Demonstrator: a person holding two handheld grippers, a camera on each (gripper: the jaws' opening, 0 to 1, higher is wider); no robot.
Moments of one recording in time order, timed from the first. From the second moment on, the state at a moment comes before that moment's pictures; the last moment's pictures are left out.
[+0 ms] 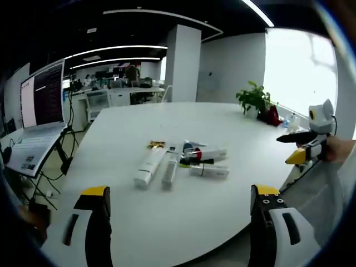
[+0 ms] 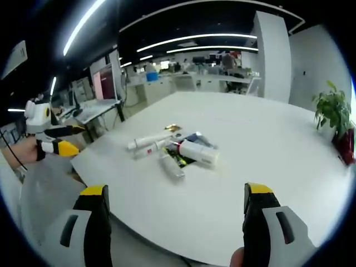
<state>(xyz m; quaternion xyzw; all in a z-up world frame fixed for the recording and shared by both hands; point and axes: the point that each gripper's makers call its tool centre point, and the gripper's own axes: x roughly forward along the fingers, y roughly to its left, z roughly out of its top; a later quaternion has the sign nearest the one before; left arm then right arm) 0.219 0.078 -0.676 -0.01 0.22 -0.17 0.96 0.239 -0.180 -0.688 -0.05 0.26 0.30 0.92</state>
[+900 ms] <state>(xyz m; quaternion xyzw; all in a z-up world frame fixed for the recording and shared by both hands) 0.220 0.078 -0.676 -0.01 0.22 -0.17 0.96 0.239 -0.180 -0.690 -0.05 0.27 0.30 0.91</state>
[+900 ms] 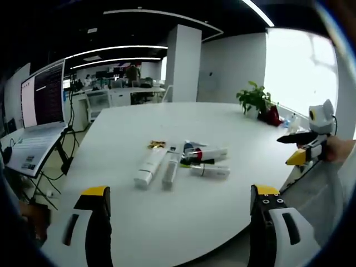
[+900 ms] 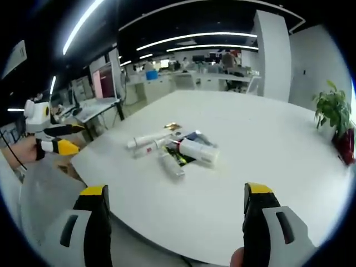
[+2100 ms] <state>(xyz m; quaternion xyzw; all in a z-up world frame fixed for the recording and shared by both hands) 0.219 0.073 -0.679 0.00 0.23 -0.18 0.96 0.240 -0.183 -0.690 -0.02 0.27 0.29 0.92</state>
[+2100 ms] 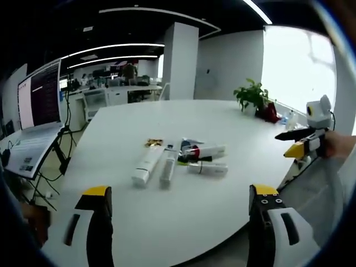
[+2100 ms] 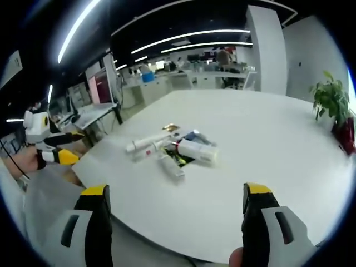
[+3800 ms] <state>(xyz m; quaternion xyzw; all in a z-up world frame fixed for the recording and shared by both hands) 0.220 0.082 -0.690 -0.03 0.25 -0.18 0.95 0.293 -0.208 -0.679 -0.08 0.29 0.32 0.90</state>
